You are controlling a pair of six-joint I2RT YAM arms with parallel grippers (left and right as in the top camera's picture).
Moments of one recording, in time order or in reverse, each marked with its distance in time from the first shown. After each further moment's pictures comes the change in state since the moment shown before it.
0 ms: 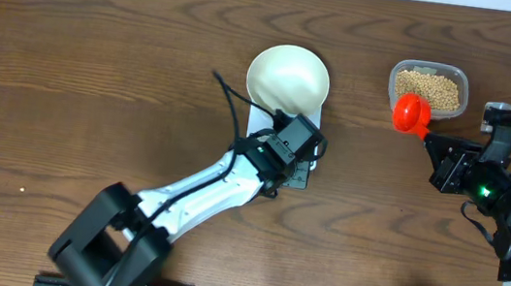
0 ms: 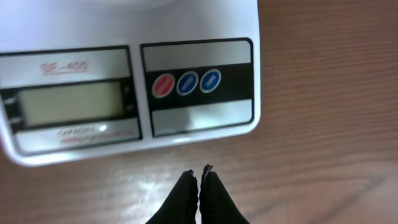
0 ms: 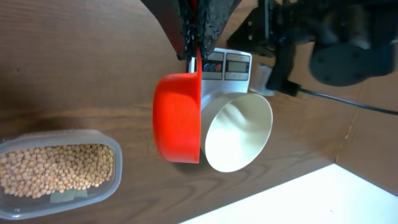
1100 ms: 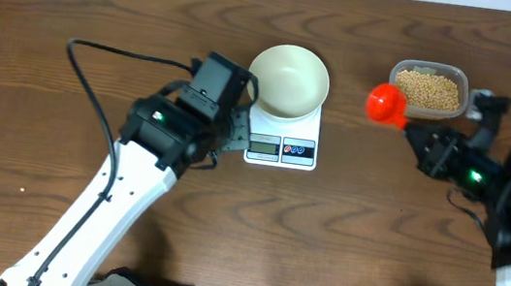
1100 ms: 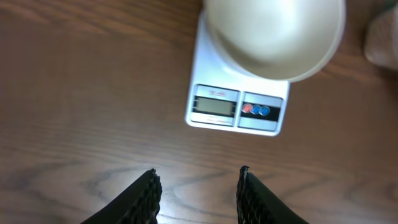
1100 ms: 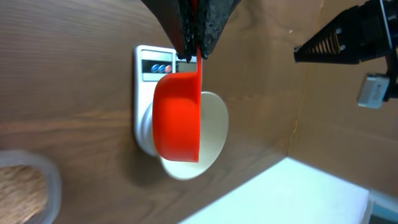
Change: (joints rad) left arm 0.254 -0.337 0.312 -0.611 -0.012 0.035; right arm 0.061 0.042 -0.009 0.089 -0.098 0.222
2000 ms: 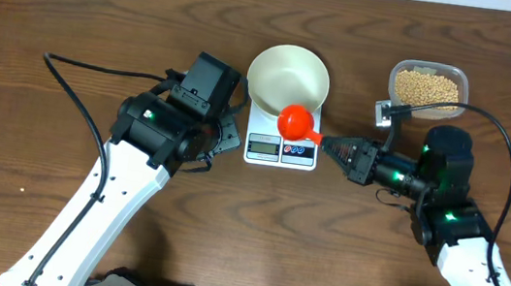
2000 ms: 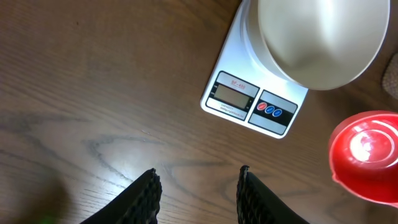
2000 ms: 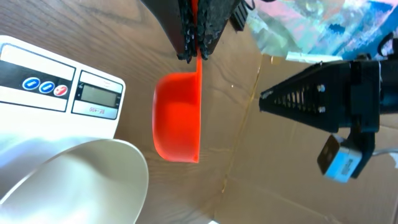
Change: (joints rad) left arm 0.046 -0.011 0.012 -0.104 -0.008 -0.215; right arm 0.321 0.139 -0.364 0.707 -0.169 0.298
